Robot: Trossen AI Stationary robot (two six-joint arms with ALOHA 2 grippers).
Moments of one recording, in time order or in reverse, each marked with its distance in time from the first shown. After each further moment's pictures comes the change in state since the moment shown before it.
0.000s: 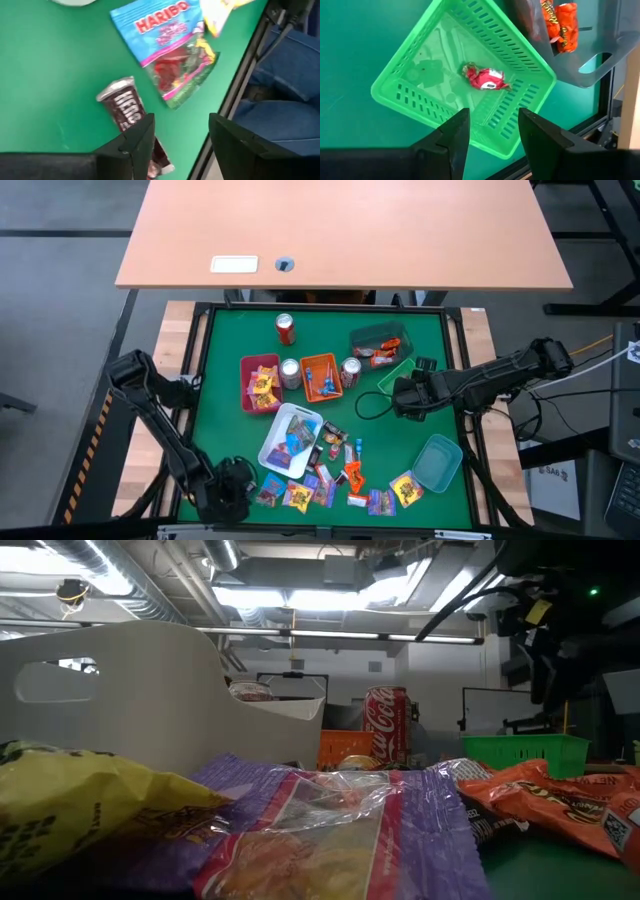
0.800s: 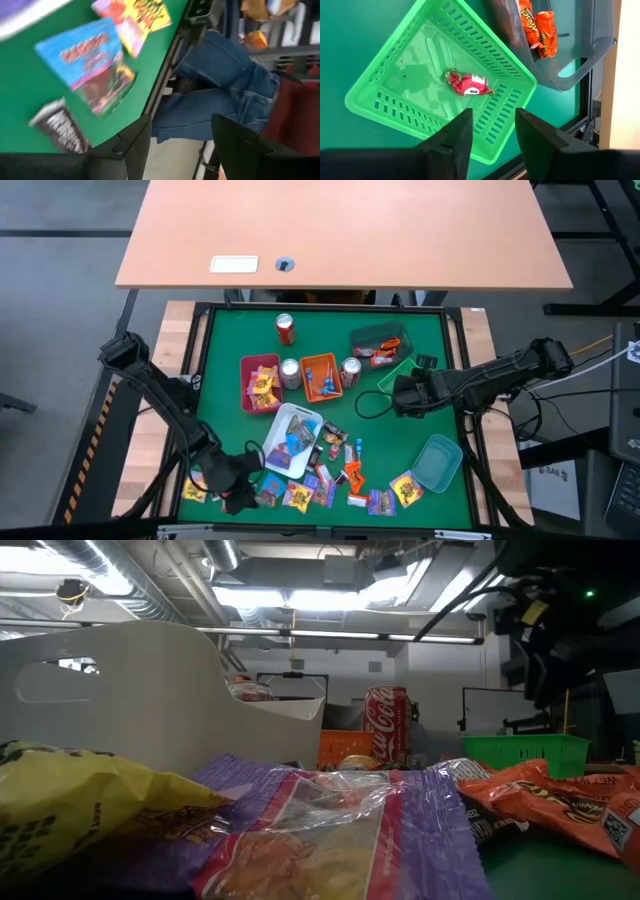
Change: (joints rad) left arm 0.160 -0.205 -0.080 0.208 0.244 0.106; right arm 0.000 0.000 0.000 -0.005 0.079 0.001
